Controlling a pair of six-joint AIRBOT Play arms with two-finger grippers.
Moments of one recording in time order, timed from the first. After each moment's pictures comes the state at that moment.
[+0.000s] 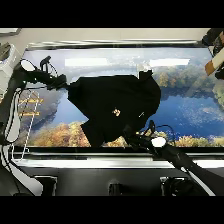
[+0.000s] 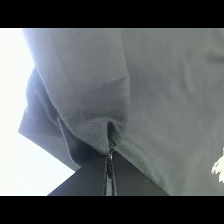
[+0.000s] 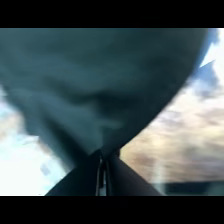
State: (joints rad) left arm 0.06 -1.93 1.95 1.06 -1.30 -1.52; right arm 0.54 -1.08 0.42 -0.18 0.32 1.65
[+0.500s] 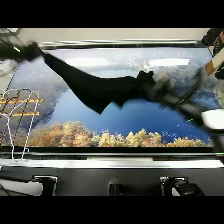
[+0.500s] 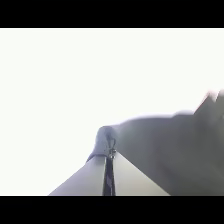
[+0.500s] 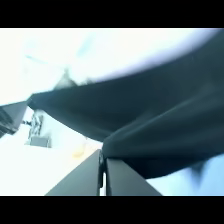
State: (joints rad) left arm 0.13 -1.58 2.07 1.03 -1.13 -1.53; right arm 0.08 -0.81 1.00 -0.49 0.70 1.54
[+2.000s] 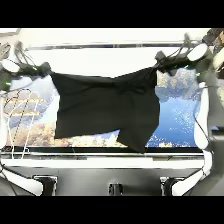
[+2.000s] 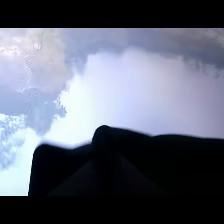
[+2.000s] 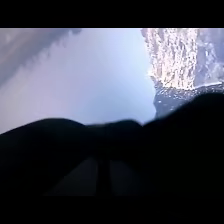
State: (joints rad) left arm 0.13 -1.84 1.80 1.09 -0.87 -1.54; right arm -0.04 -1.89 1.98 -1.03 1.05 1.82
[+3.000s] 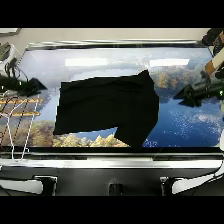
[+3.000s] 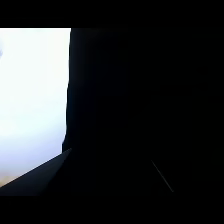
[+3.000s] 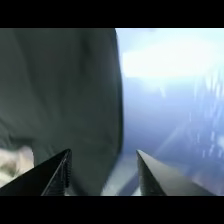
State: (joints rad) left arm 0.32 -1.57 1.51 1.03 -1.27 -1.36; right arm -0.45 -1.75 1.58 -0.93 1.56 1.36
